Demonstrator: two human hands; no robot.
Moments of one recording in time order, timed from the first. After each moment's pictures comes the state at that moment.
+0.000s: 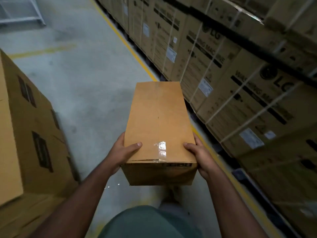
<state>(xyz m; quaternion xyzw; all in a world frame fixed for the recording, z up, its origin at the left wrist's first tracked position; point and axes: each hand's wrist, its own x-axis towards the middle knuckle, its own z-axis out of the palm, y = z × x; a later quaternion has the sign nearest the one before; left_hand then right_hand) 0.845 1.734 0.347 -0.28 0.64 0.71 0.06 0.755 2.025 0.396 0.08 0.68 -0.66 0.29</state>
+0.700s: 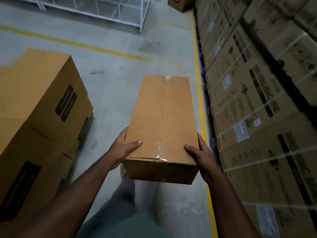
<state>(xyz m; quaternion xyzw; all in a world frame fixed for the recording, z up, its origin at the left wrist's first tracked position) 0.440 1.428 0.337 -0.39 0.53 0.73 -0.18 0.194 1.629 0.380 -0.19 0.71 -0.53 0.43</state>
